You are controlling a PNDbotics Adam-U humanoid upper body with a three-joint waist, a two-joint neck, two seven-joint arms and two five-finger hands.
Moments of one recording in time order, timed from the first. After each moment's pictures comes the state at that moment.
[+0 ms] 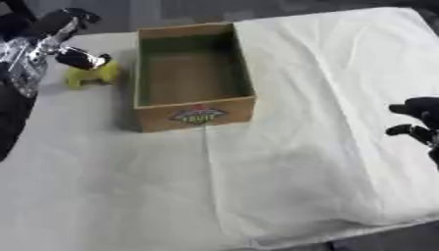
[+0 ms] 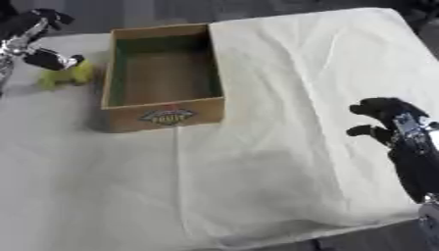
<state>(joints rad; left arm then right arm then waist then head) -0.89 0.68 -0.01 -0.71 -0.90 -0.23 -0.13 -0.21 -0.33 0.12 -1.81 -0.28 -0.03 0.14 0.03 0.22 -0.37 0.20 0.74</state>
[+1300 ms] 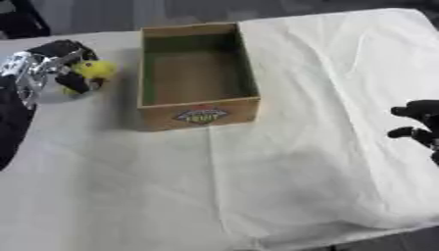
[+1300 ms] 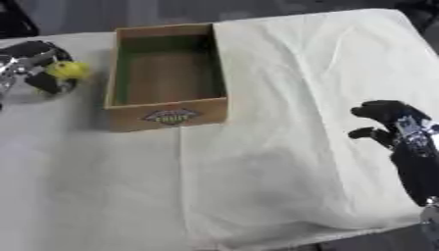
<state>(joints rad) -0.86 0.68 0.00 -0.69 -1.01 -0.22 -0.31 -0.21 -0.33 0.12 -1.81 -0.27 -0.03 0.14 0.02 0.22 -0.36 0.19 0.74</state>
